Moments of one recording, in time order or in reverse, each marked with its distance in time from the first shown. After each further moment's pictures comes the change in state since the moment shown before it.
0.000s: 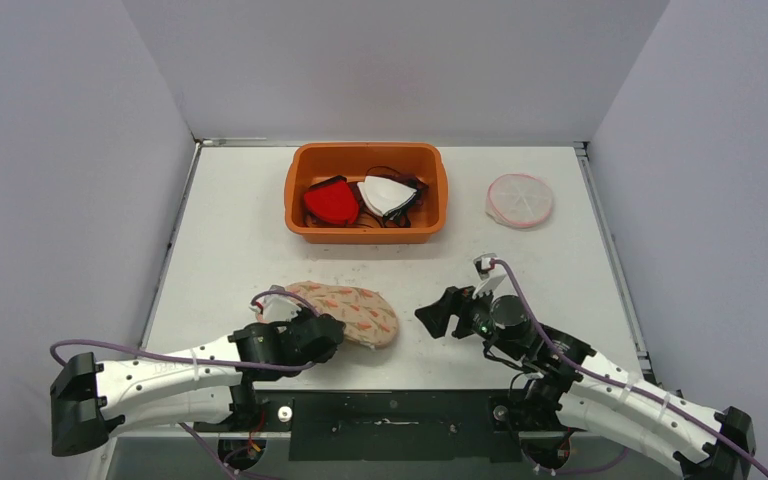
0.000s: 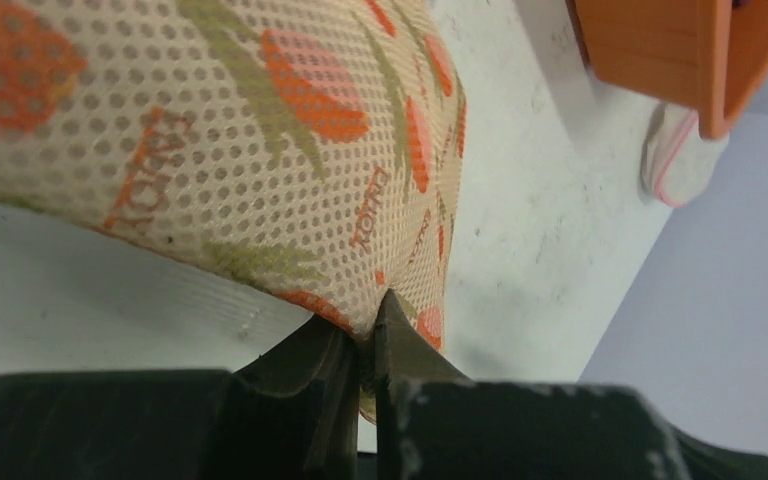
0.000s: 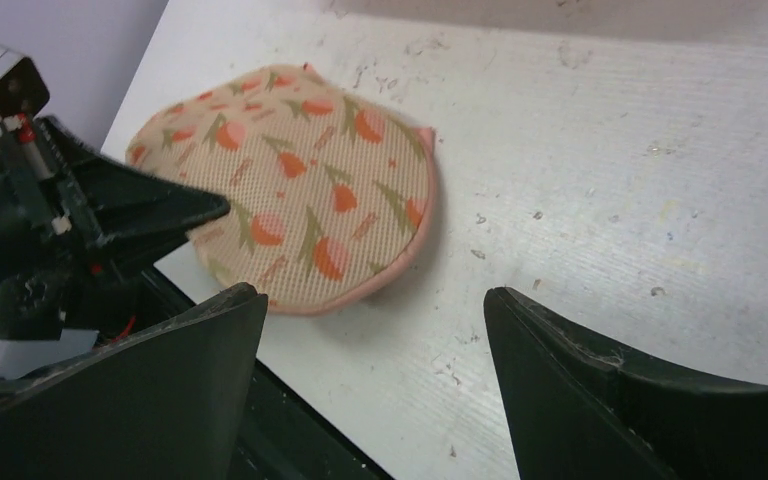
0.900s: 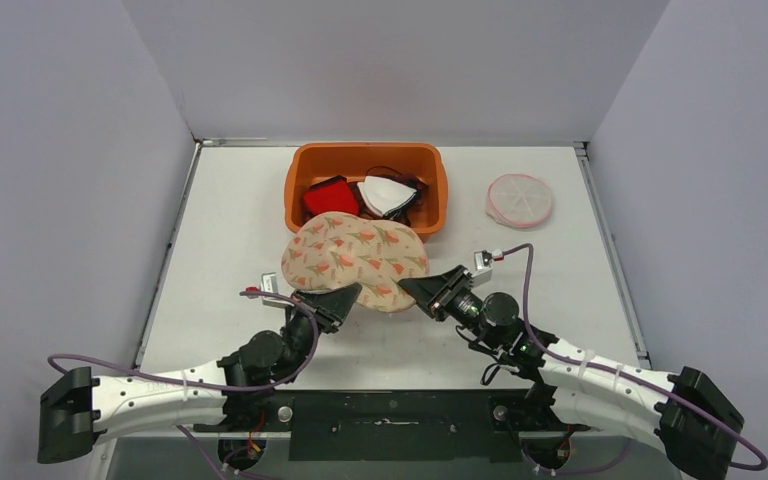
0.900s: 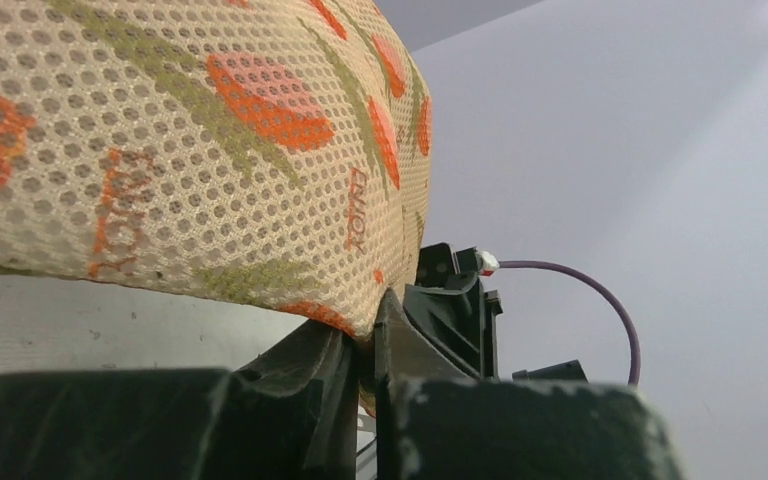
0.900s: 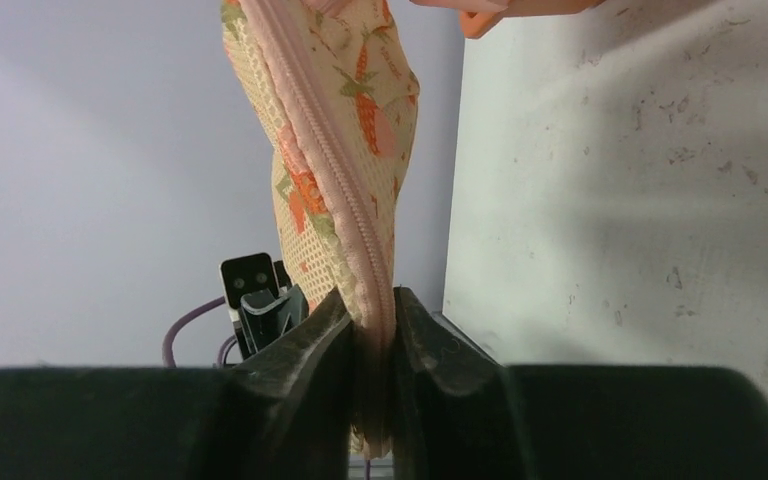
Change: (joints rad) left arm -0.031 -0.193 -0.365 1.303 -0.130 0.792; right arm -0.020 0.285 -0.119 0.713 -0.059 0.773
